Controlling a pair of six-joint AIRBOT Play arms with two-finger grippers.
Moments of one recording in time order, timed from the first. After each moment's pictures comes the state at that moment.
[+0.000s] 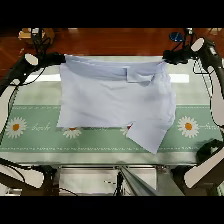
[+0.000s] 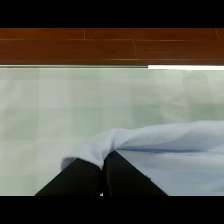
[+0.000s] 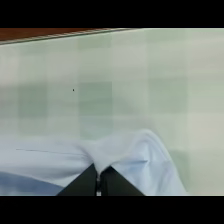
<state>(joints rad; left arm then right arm) 0.03 -1.74 1.45 1.04 -0.39 -1.12 -0.08 -1.93 1.88 -1.29 0.93 1.51</state>
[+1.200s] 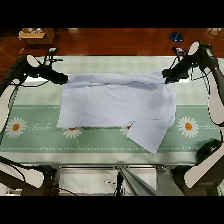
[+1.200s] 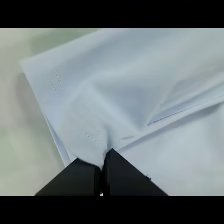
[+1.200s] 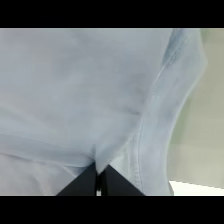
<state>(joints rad) 0.04 -1.77 1.46 1.22 -0.95 -1.09 -0.07 -1.97 1.88 -1.42 1.40 1.48</state>
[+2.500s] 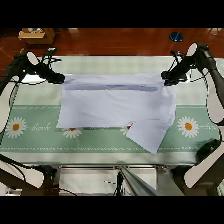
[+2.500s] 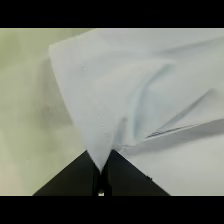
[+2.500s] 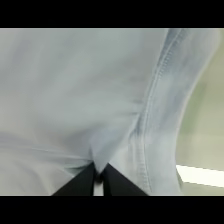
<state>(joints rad) 0.05 -1.78 1.54 1.40 -1.03 -1.18 -0.07 -1.99 1.88 -1.42 1.44 1.51</state>
